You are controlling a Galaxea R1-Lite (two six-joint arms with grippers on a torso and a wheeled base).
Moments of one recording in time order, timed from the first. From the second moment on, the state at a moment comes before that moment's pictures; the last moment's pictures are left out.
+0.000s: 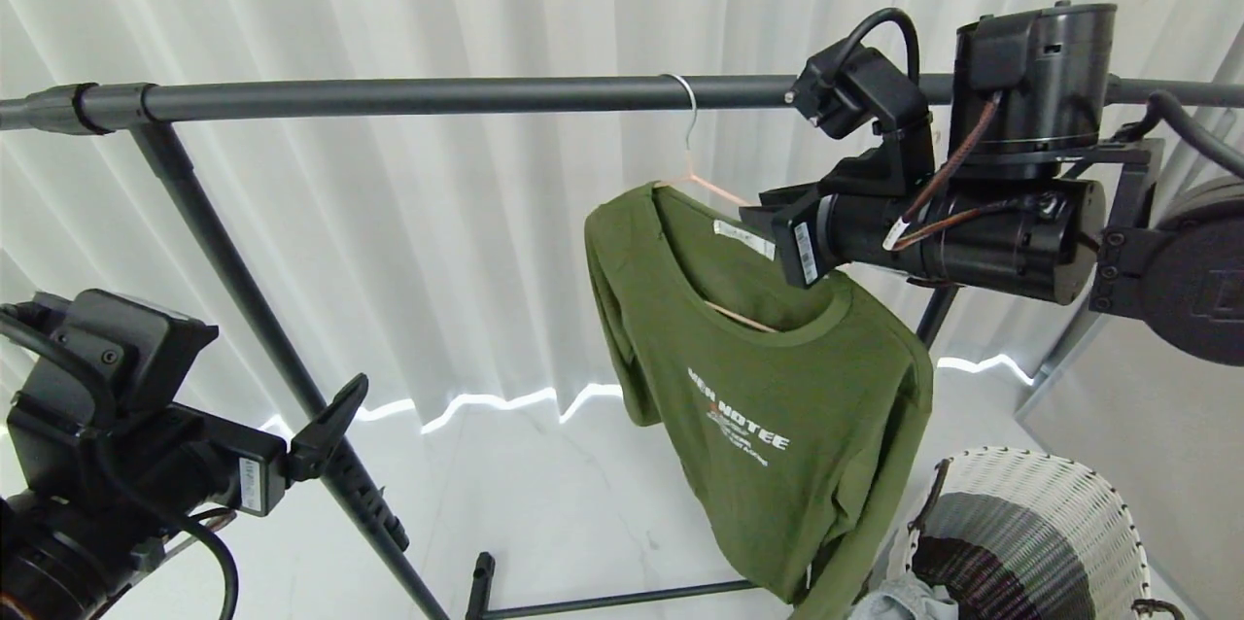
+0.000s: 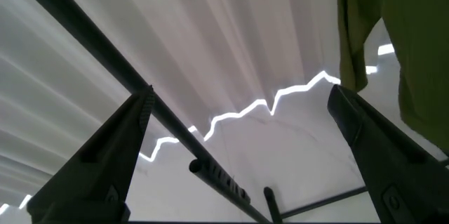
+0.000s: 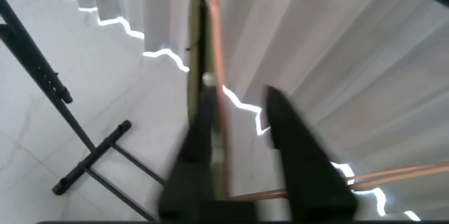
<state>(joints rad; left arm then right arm) -0.31 1.17 -0.26 -0.82 0.24 0.40 0.75 1.72 -1.35 -0.19 -0.06 -0.21</state>
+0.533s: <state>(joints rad) -0.29 1.16 -0.21 -0.82 0.24 0.40 0.75 1.46 -1.14 -0.23 -0.06 -0.20</state>
